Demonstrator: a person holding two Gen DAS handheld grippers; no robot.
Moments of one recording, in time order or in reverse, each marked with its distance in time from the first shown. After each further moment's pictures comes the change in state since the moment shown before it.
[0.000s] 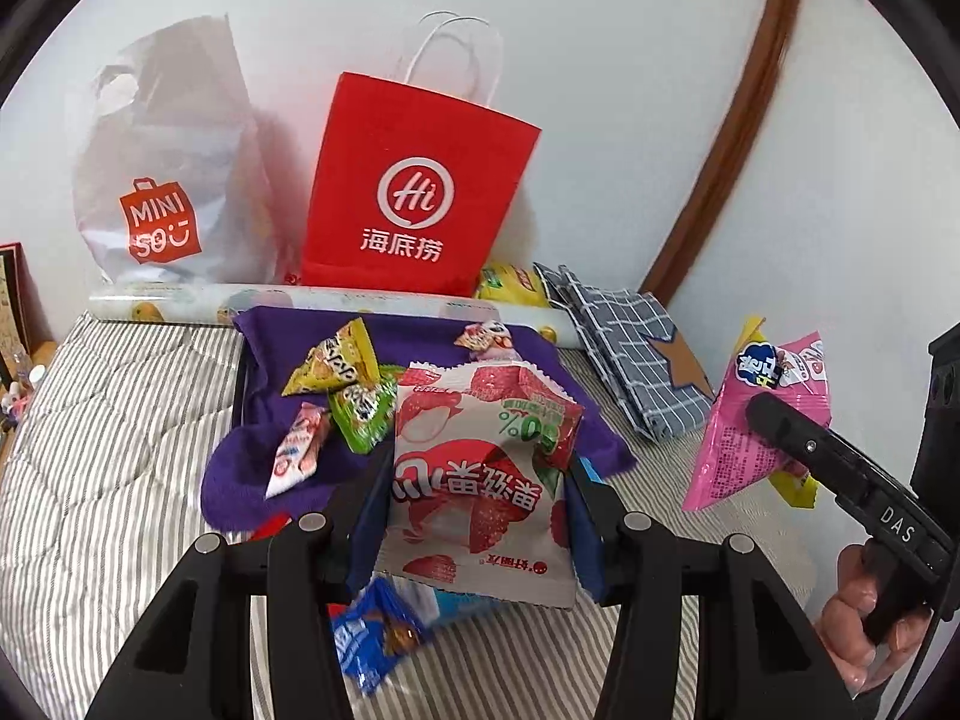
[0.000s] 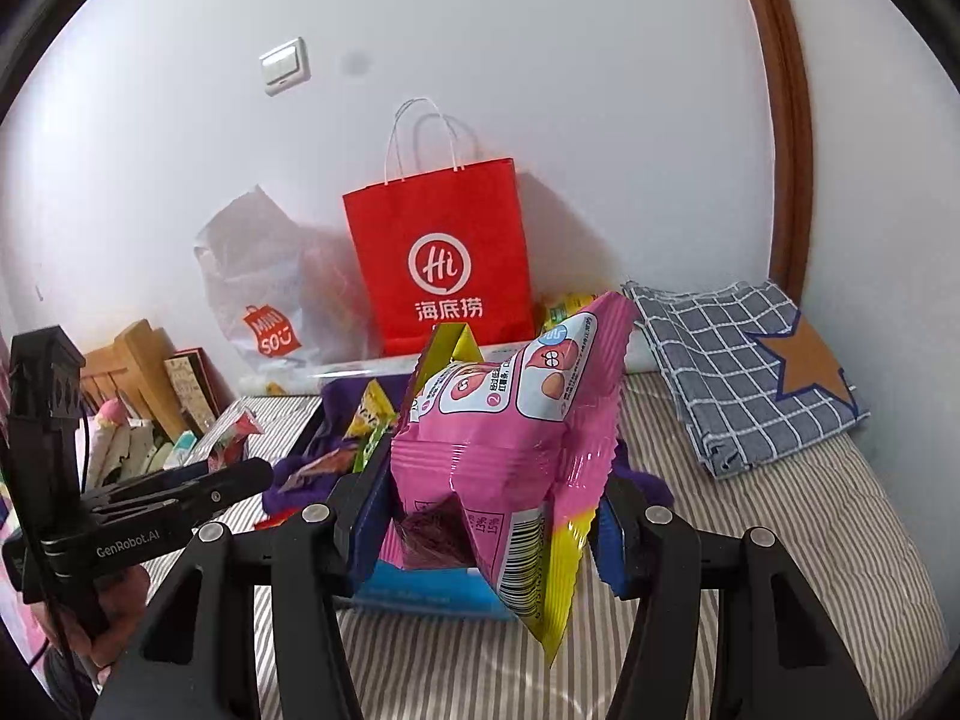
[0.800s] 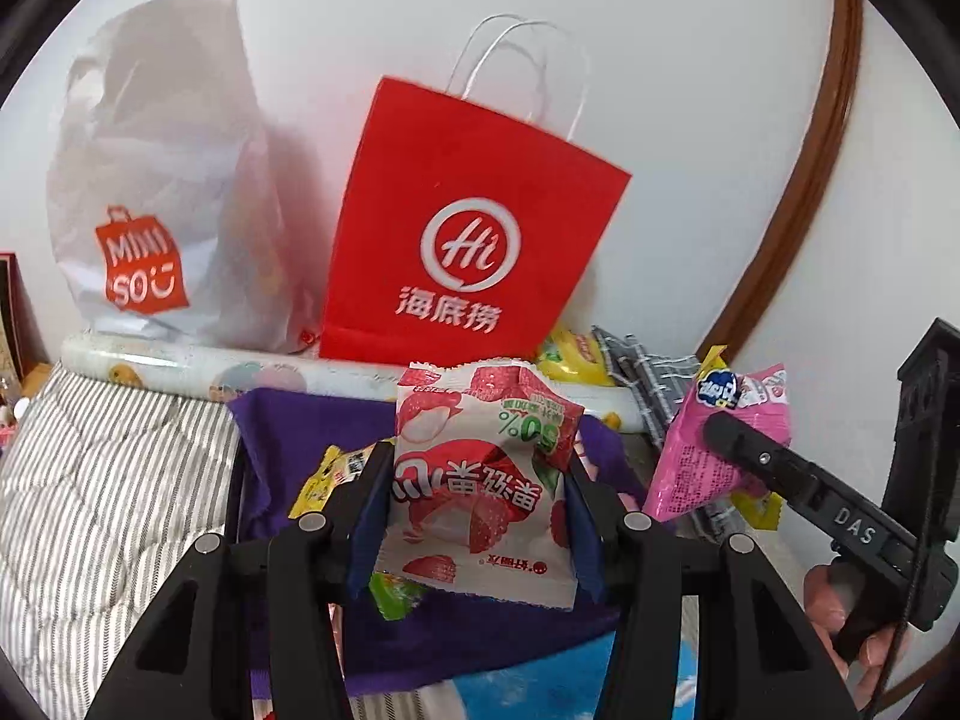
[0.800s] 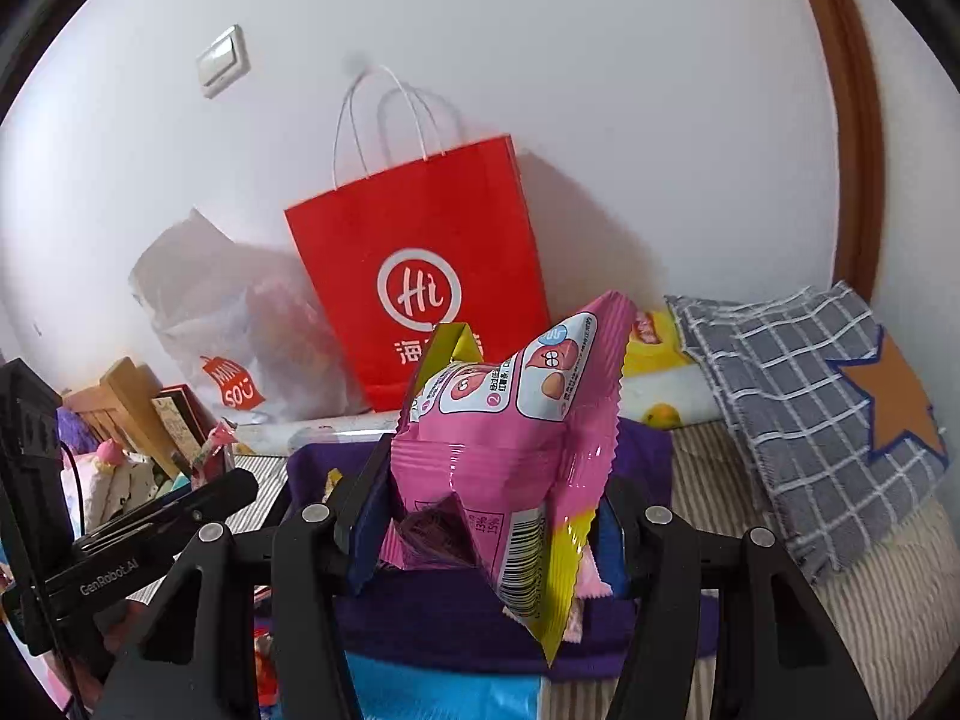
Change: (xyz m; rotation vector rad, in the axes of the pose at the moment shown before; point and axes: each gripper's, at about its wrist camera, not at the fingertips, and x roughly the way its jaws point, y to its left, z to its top) left arm 0.082 0.037 0.054 -0.061 -0.076 0.063; right arm 0.137 -0.022 0.051 0.057 0.041 0.068
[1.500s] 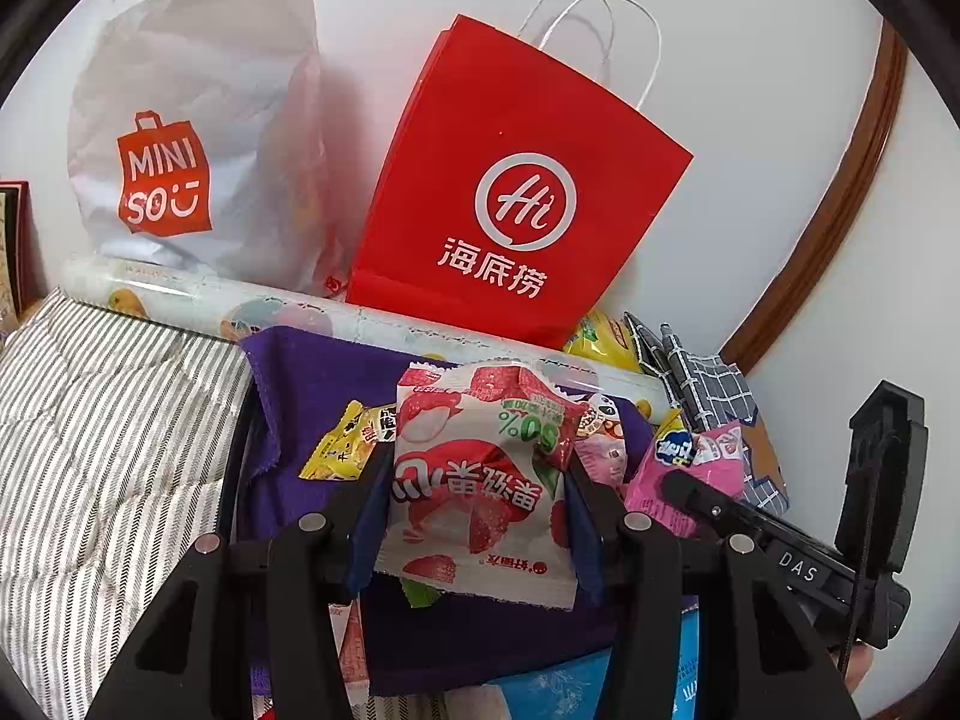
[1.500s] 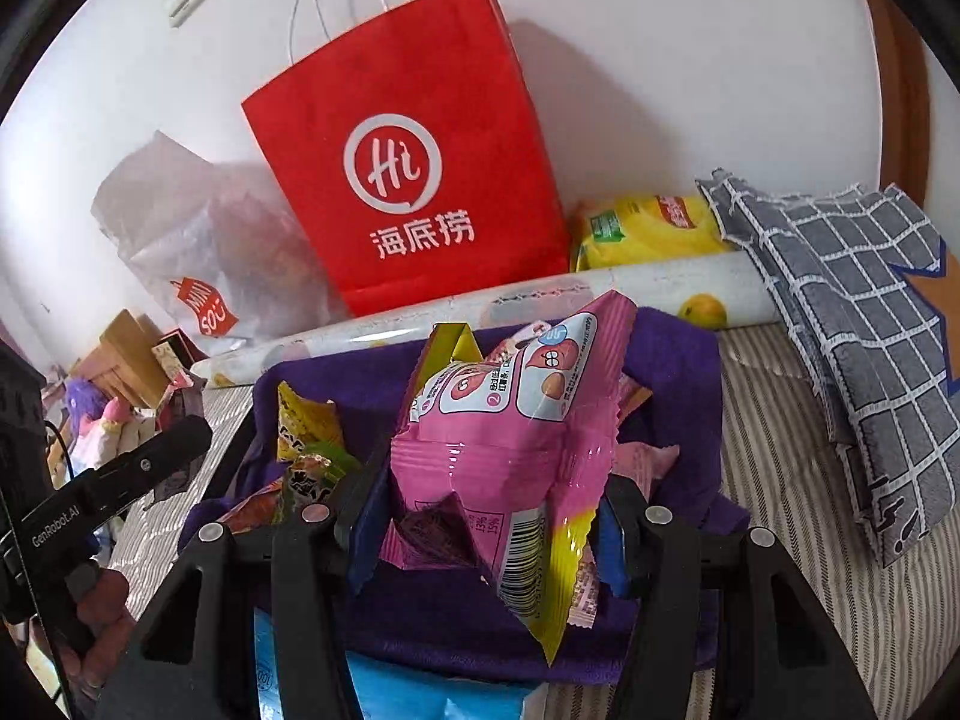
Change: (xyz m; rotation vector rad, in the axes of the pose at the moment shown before) left arm 0.021 0.028 -0.017 -0.100 0.037 0.002; right arm 0.059 -0.019 -0.034 0.030 0.186 0.049
